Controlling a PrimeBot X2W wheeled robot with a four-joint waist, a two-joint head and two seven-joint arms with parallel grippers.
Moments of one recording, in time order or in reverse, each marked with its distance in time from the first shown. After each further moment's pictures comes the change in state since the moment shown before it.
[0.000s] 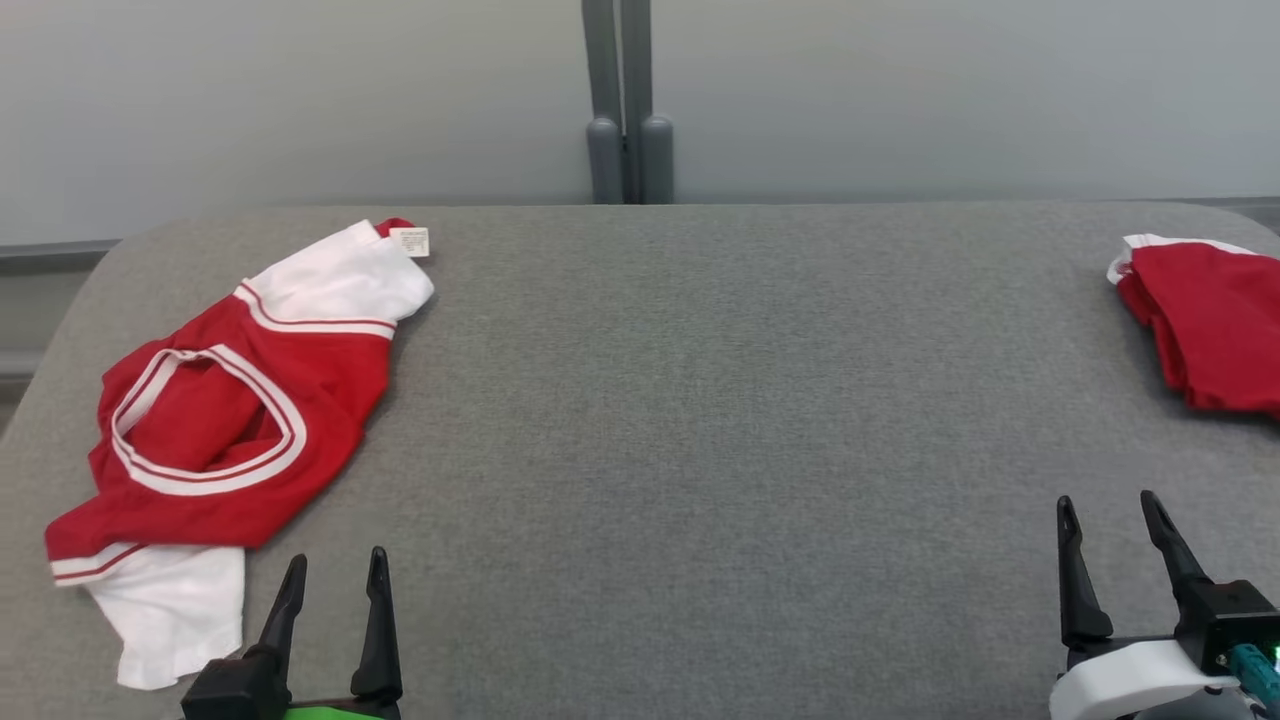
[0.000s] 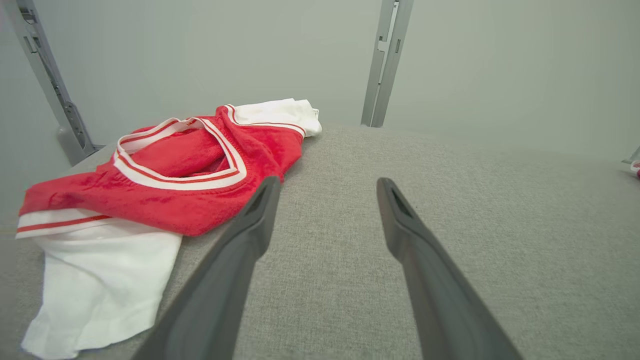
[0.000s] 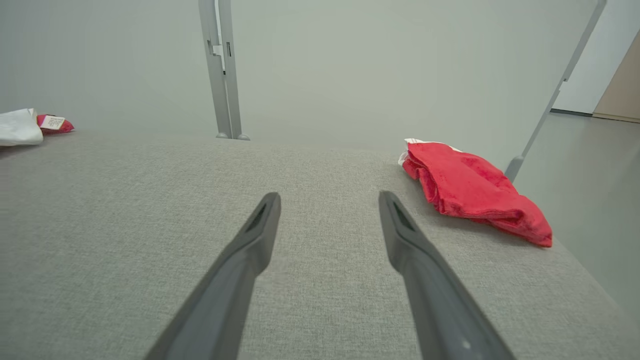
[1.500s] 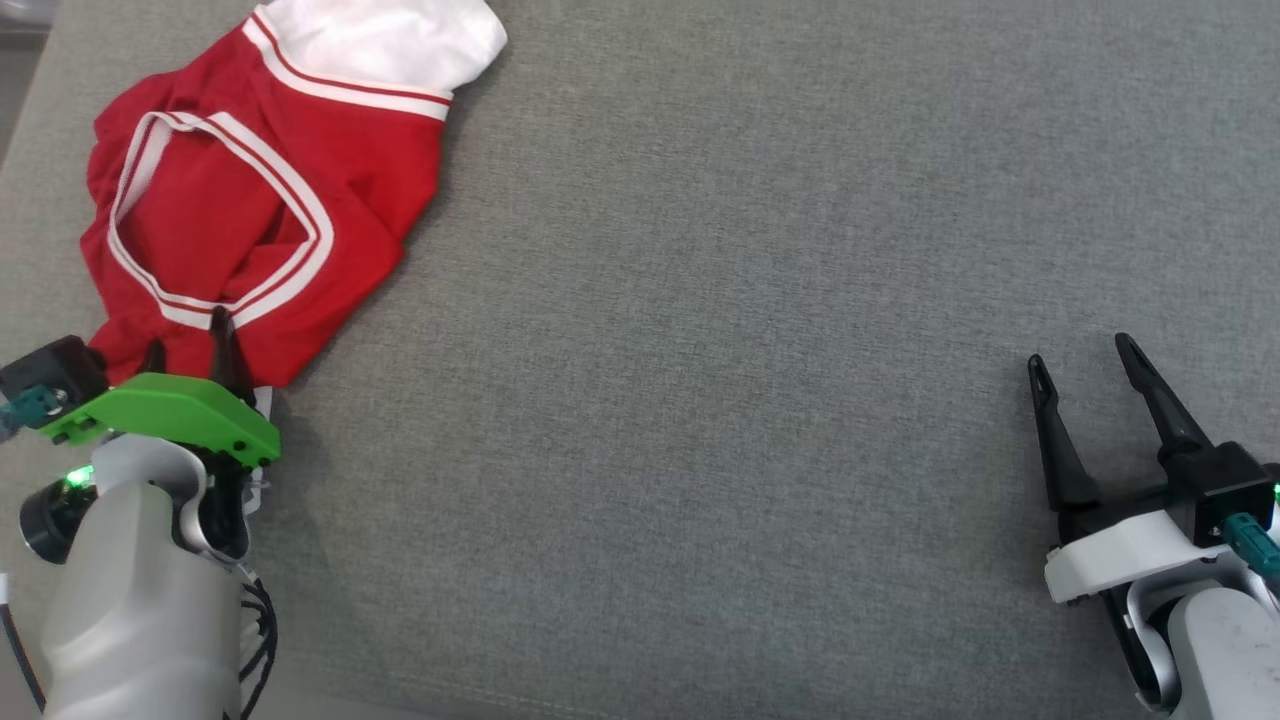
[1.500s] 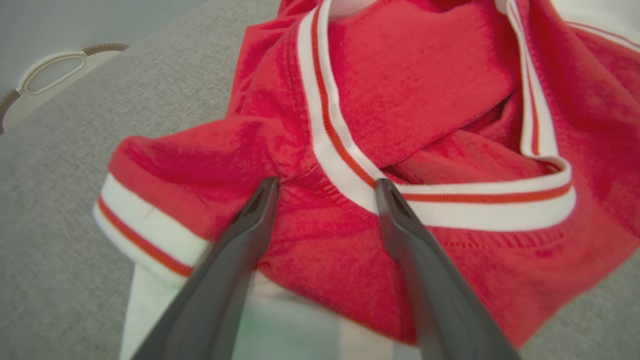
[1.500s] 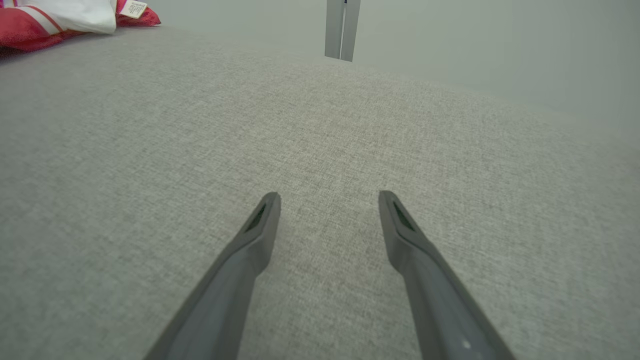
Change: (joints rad) left arm -0.732 0.106 0.122 0.704 -0.277 0.029 0.175; right arm -0.201 -0.154 0.143 -0.010 0.026 0.000 0.000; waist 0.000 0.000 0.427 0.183
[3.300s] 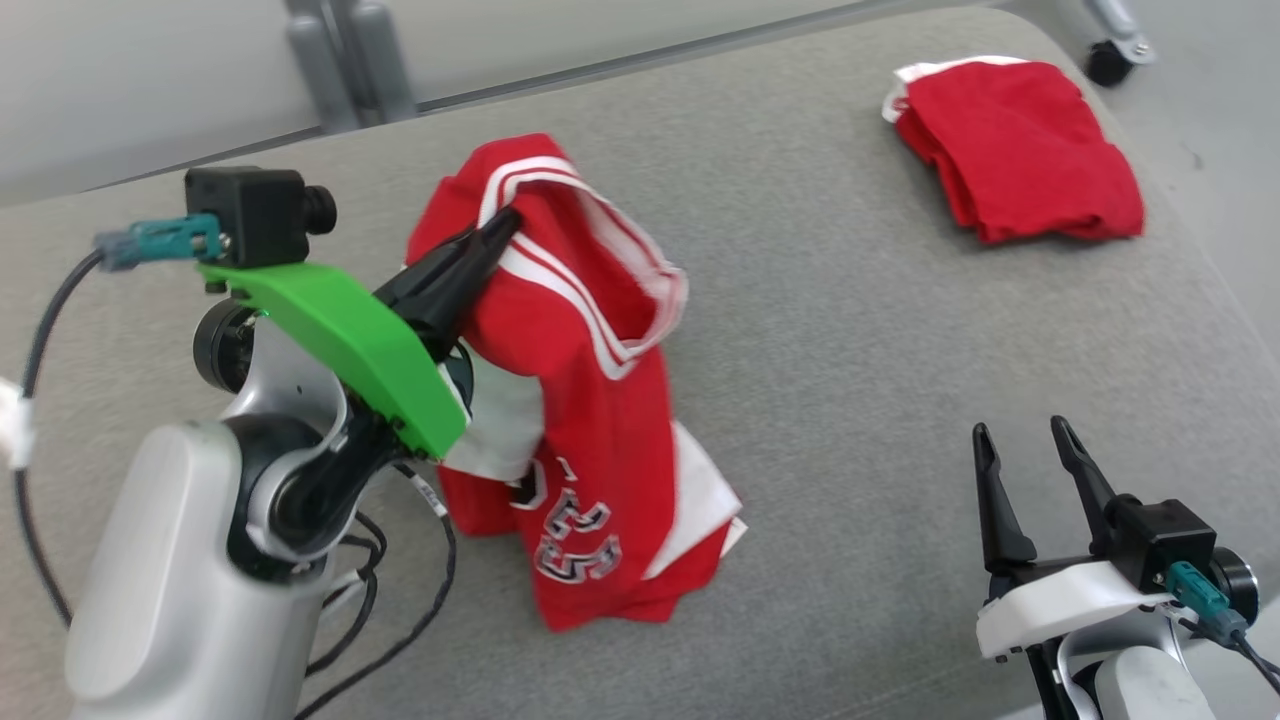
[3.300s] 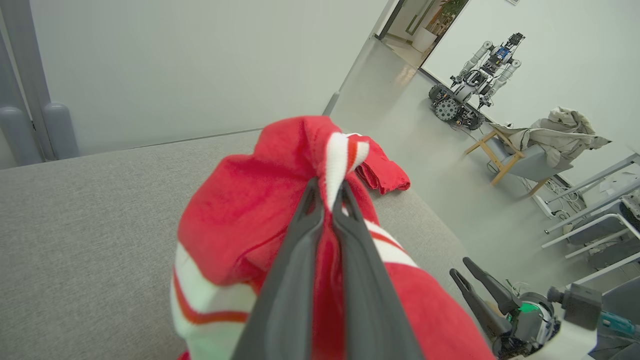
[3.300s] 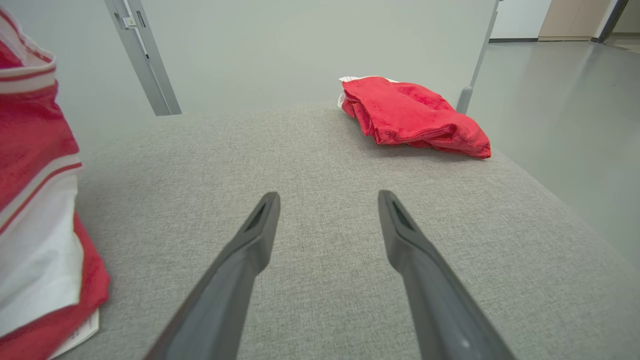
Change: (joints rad) left arm 0.138 0.064 -0.375 -1.028 -0.362 0.010 0.662; right arm 0.050 0.153 -0.015 0.090 0.088 0.000 0.000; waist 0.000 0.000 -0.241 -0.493
